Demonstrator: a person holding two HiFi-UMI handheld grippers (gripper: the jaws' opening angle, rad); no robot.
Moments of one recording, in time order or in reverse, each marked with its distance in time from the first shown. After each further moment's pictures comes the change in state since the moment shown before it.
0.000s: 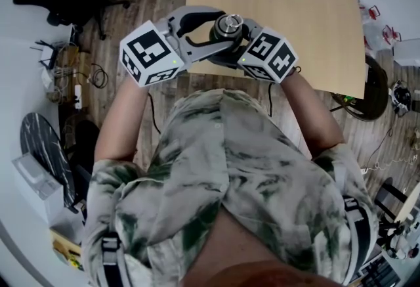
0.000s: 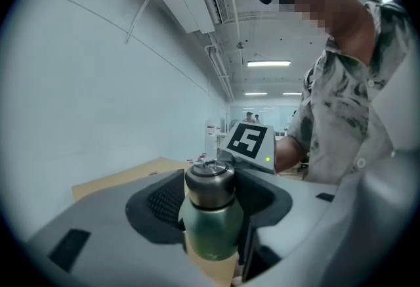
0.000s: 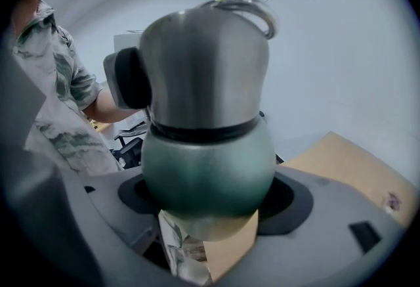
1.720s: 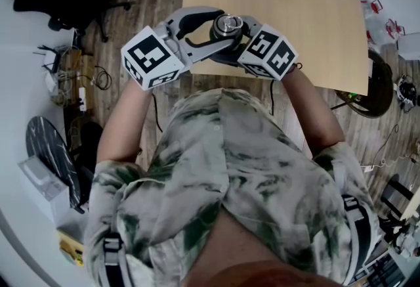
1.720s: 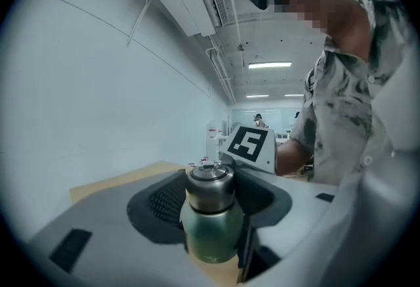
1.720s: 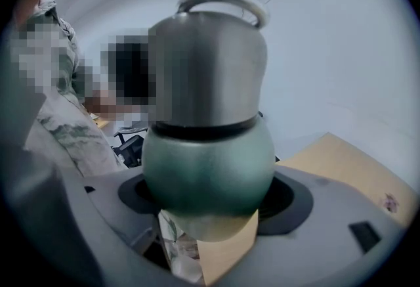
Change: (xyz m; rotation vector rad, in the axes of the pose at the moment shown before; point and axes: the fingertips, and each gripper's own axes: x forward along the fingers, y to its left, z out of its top) left arm 0.024 0.004 0.002 0.004 -0.038 0.023; right arm -0.012 -0.018 -0.014 -0.018 -0.002 -0.007
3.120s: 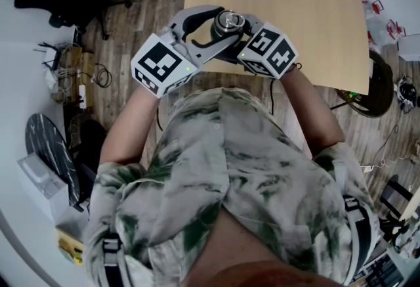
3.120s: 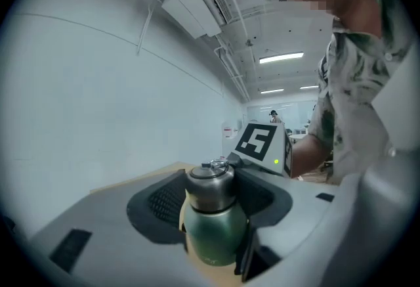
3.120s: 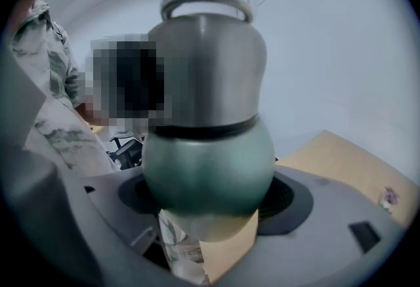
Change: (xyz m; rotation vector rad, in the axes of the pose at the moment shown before) left arm -0.003 -0.001 -0.003 0.025 0.005 0.169; right arm 0.004 0.002 0.002 0.041 -0.013 -0.034
